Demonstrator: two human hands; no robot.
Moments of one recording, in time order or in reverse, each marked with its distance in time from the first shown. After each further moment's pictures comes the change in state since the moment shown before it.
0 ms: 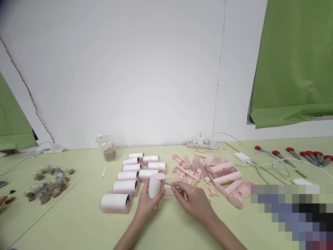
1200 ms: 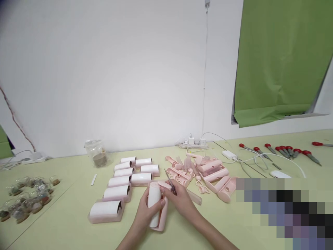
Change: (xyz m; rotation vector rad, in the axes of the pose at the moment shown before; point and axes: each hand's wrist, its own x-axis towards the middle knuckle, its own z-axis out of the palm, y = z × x) left_hand -0.013 0.007 0.015 -0.365 -0.188 -0.177; right_hand 0.011 0.007 0.026 0.552 0.061 0.149
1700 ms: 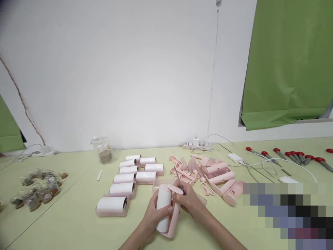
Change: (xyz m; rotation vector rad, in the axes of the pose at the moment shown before) left_hand -0.009 0.002 0.011 -0.313 -0.155 -0.093; right_hand -0.006 0.001 -0.008 0.456 -0.155 0.275
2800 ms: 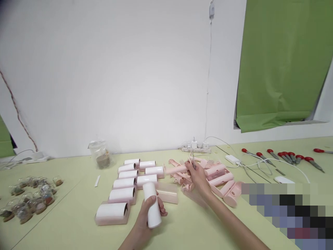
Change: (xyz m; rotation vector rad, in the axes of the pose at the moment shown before) left_hand 0.001 0.008 -0.018 -0.345 0.181 -0.084; right_hand 0.048 -0.026 -0.039 -0.332 0.576 -0.260
